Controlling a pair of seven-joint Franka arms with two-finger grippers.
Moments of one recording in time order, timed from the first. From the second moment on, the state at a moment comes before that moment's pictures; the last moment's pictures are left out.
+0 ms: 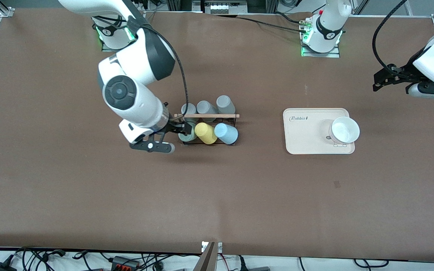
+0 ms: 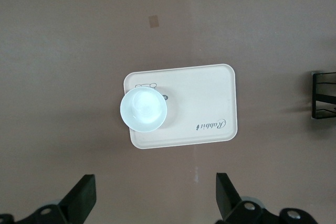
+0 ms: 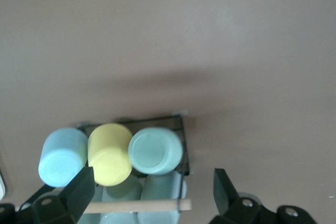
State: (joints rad) left arm -0.02 -0.07 -0.02 -1.71 -0.02 1.60 0.02; right arm 0.50 0.55 -0.01 -1.26 0.13 1.80 0.61
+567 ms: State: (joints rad) left arm -0.02 -0.07 -0.02 -1.71 -0.02 1.60 0.02; right arm 0.35 0.43 -0.14 -1.23 0.11 1.70 0.38
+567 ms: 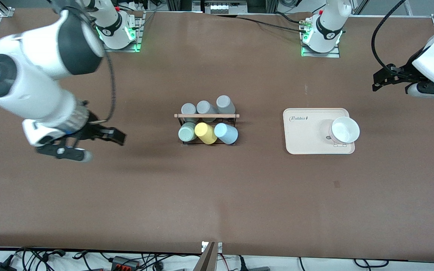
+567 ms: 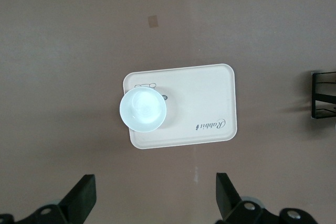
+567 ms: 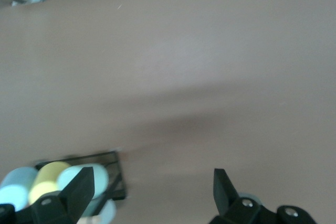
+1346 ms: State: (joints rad) left arm -0.02 -0.07 -0.02 -1.71 -0.02 1.60 0.02; right arm 0.05 0.35 -0.14 -1.23 0.10 1.62 0.02
